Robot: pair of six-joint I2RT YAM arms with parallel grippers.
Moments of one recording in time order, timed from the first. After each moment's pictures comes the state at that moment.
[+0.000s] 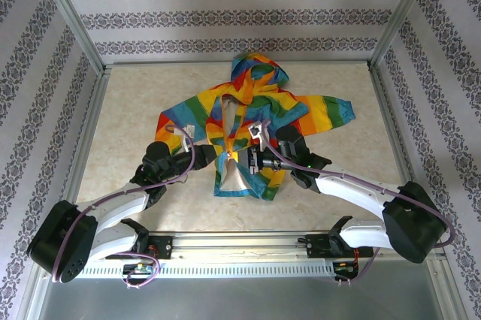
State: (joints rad) left arm -0.47 1.14 0.33 0.72 0.58 -1.00; right arm 0.71 1.26 0.63 0.25 -0.51 0.51
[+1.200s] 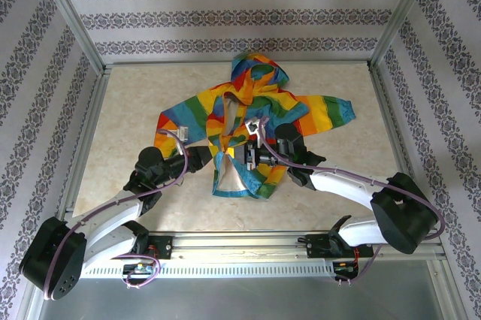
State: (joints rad) left arm -0.47 1.00 0.29 0.69 0.55 -0.99; right arm 0.70 1.34 0.63 0.43 -0.58 0.53
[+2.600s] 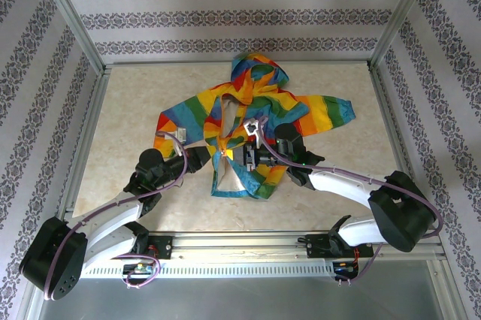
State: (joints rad) left arm -0.46 1.00 0.26 0.69 0.49 -0.99; right arm 0.70 1.36 0.63 0.45 -0.63 0.55
